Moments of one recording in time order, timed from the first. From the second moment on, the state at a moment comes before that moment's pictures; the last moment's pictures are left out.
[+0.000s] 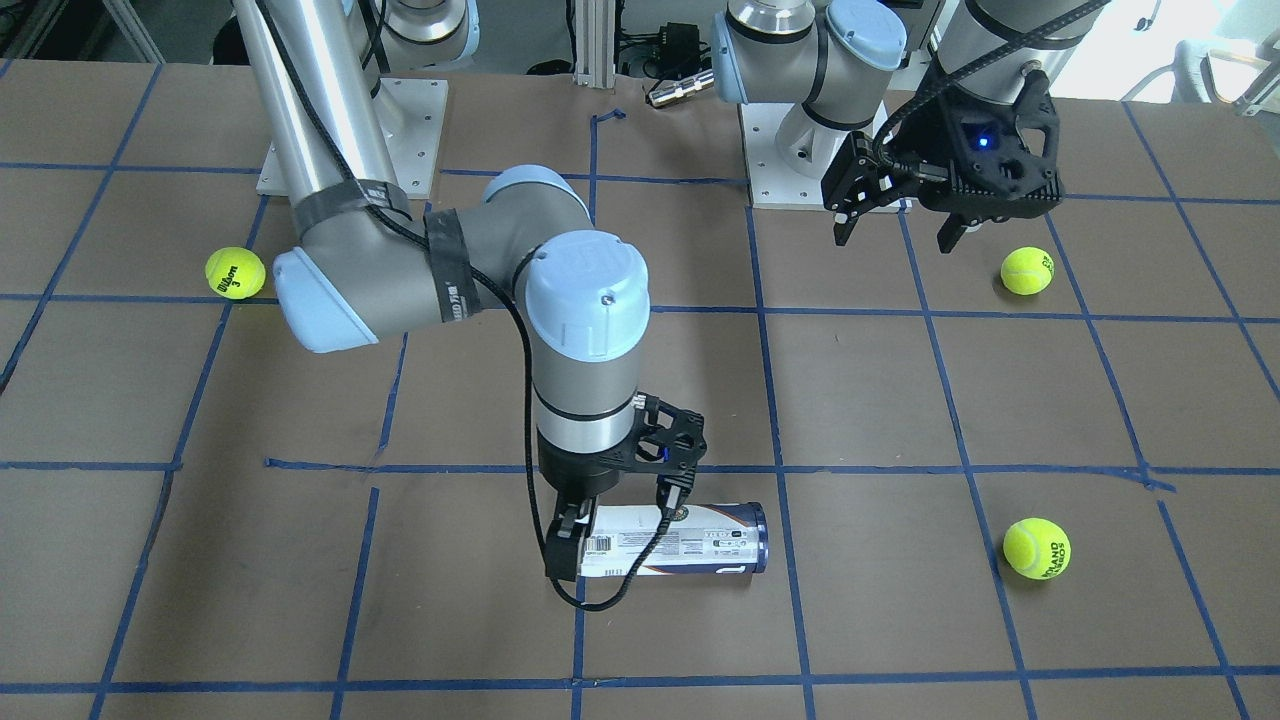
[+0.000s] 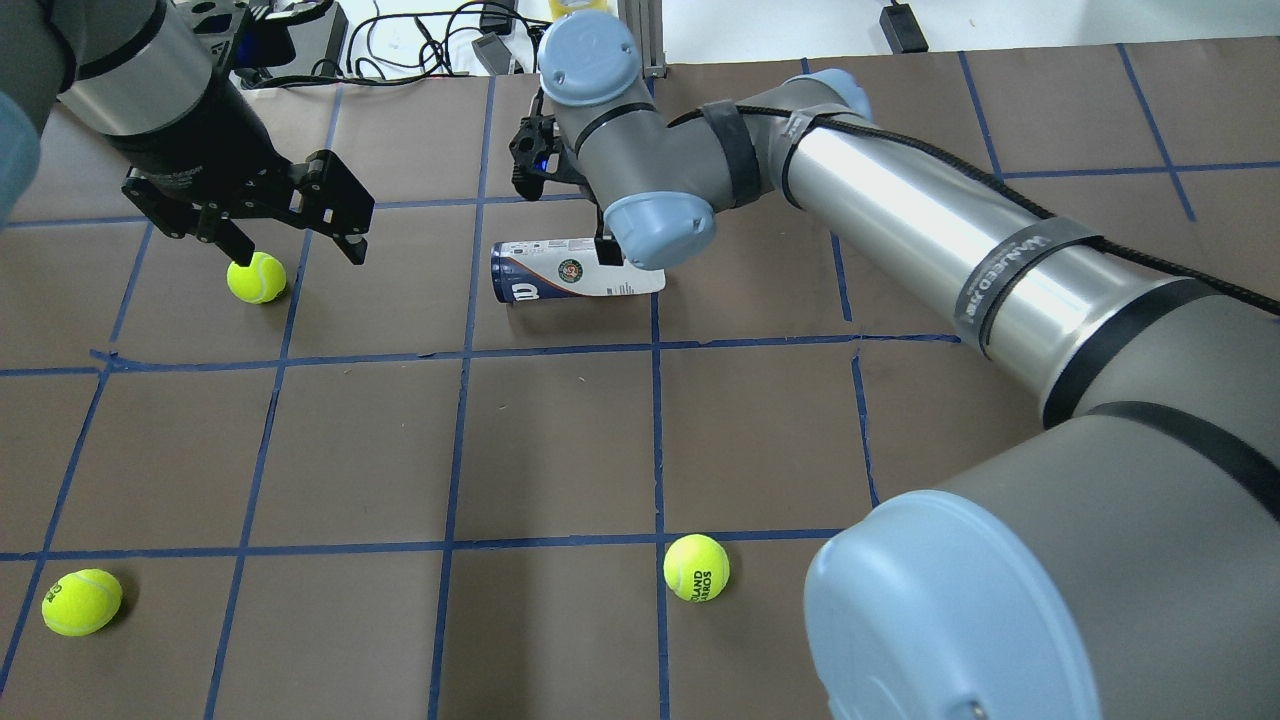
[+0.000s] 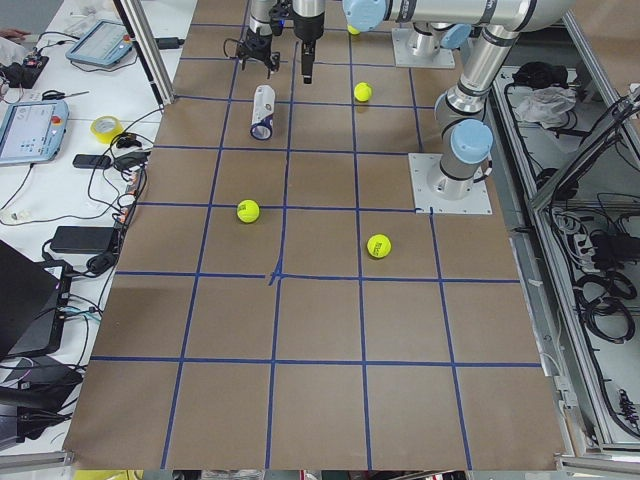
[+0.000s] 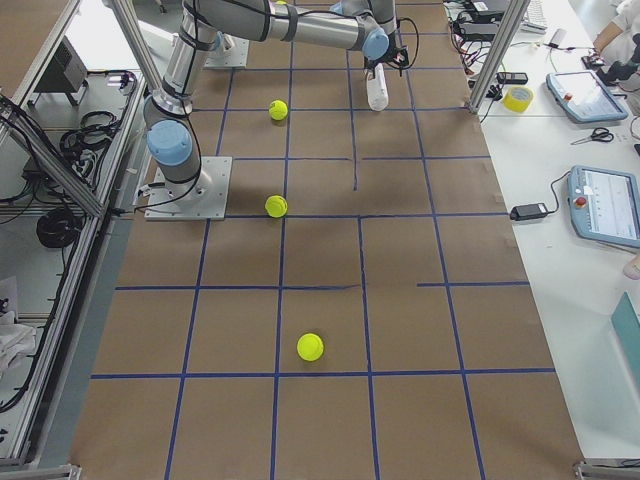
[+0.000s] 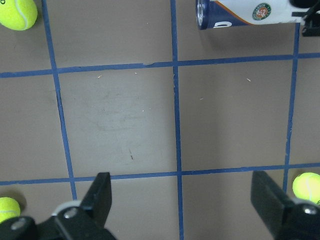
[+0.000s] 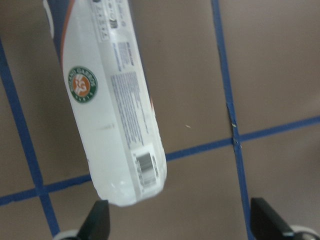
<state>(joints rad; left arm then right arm) -1.52 -1.52 -1.59 -1.60 1.56 0.09 1.91 -1.02 1.32 -2.10 -1.67 -0.97</state>
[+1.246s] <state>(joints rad) -1.48 -1.75 -1.70 -1.24 1.27 0.17 1.63 -1.53 1.44 -1.49 -1.64 -0.02</state>
